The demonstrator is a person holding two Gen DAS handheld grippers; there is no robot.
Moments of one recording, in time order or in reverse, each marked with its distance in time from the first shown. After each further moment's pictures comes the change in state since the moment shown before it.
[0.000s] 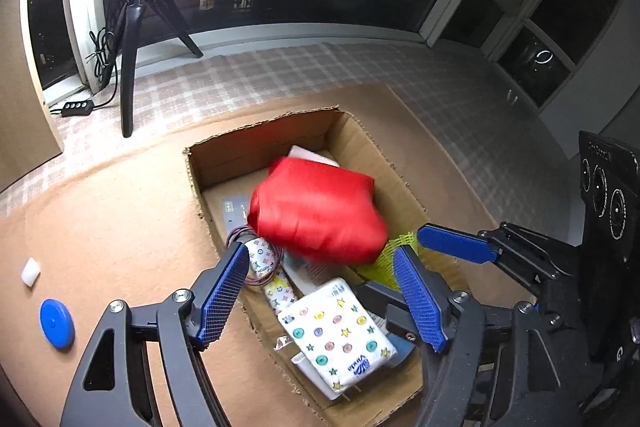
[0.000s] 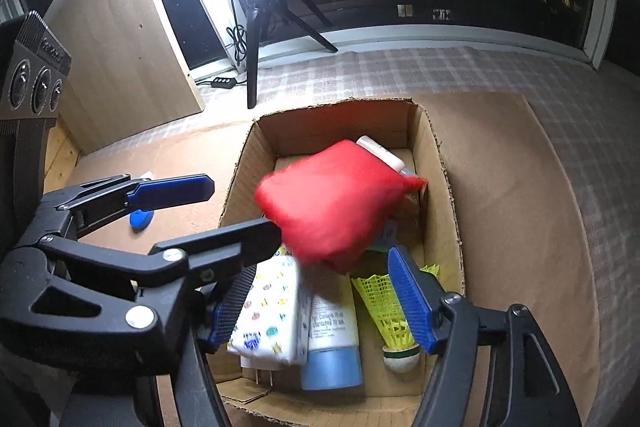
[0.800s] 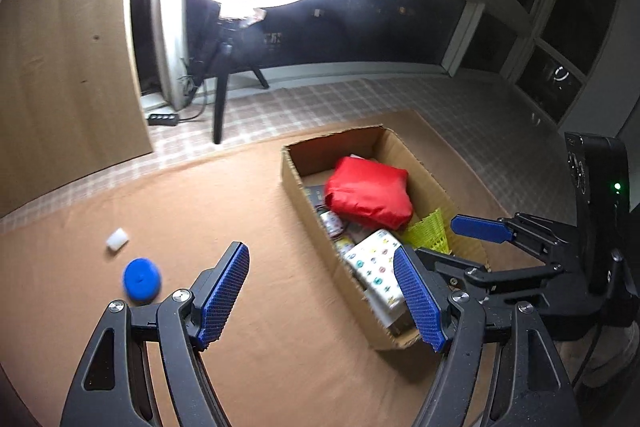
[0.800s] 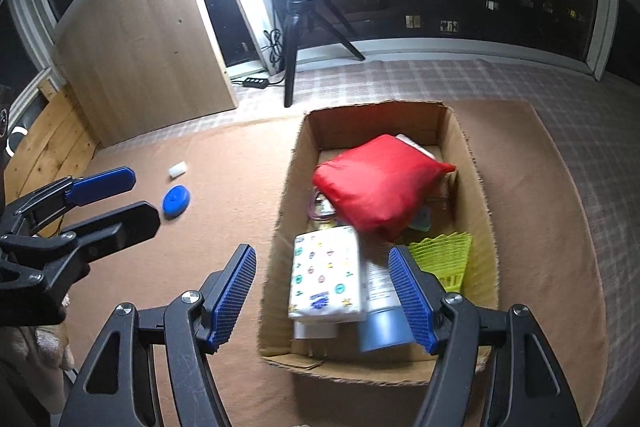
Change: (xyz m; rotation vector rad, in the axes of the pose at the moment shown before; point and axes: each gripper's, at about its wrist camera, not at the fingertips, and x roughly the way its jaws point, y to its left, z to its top) left arm -0.113 0.033 -0.062 -0.001 -0.148 0.141; right arm -0.029 0.050 -0.023 -0.040 -0.035 0.022
